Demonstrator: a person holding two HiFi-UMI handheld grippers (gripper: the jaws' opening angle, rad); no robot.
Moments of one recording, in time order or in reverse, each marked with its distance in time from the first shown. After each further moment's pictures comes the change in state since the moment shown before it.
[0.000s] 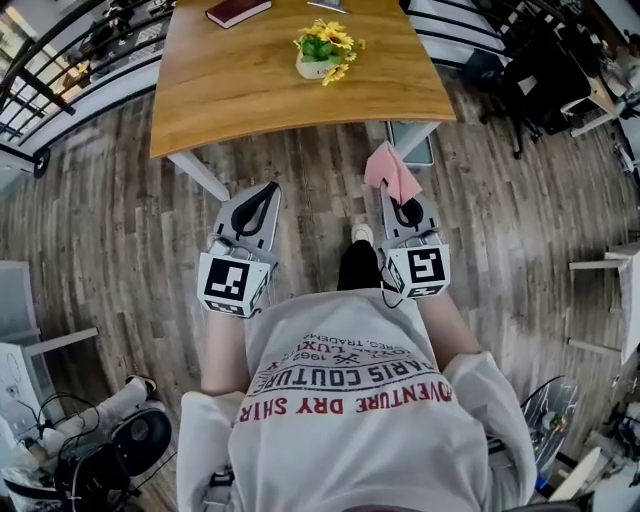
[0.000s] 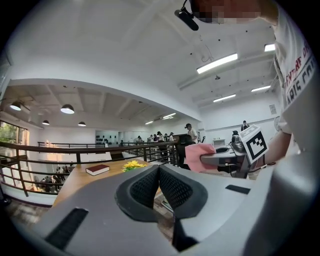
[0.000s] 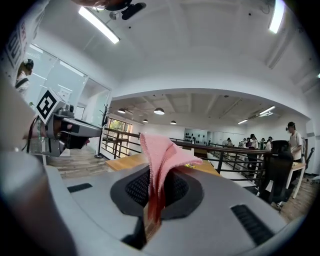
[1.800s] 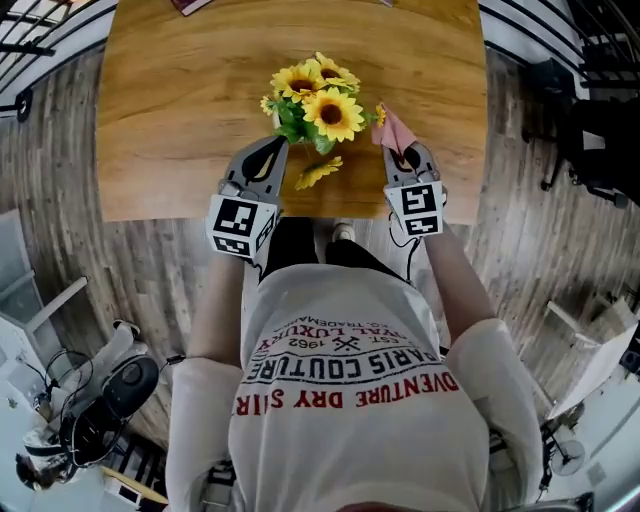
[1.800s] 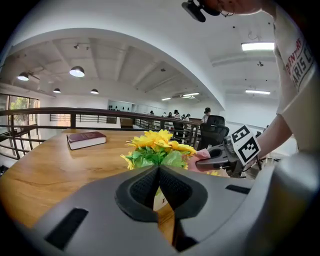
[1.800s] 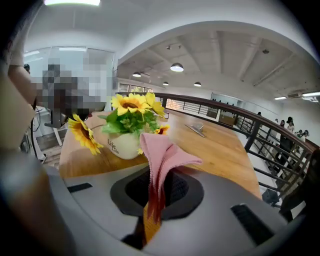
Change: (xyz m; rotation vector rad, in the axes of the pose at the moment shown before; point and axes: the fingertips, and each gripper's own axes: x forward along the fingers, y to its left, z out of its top) left arm 0.395 0.189 -0.136 -0.219 0.270 0.121; right arm 0.415 -0.206 -0.172 -0.105 0.417 0.331
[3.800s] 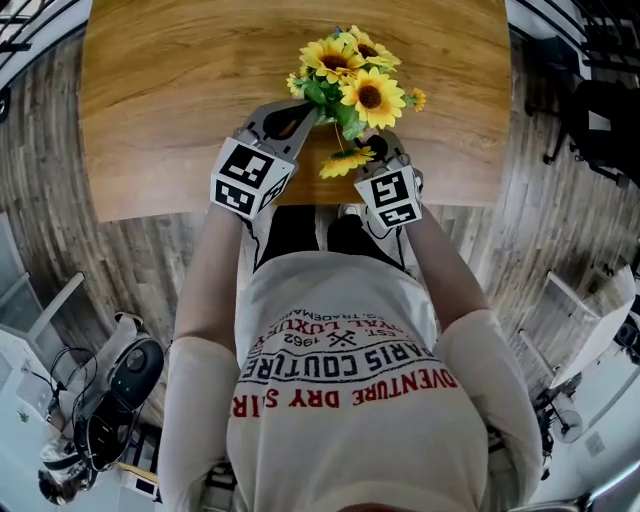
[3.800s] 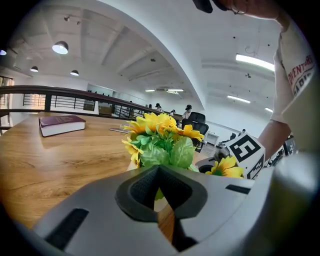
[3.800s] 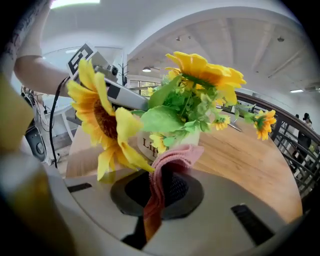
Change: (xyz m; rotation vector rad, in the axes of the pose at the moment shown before) left arm 0.034 0.015 -0.022 -0.019 0.105 -0.287; right arm 0.055 0.115 0.001 -0.009 0.070 0.150
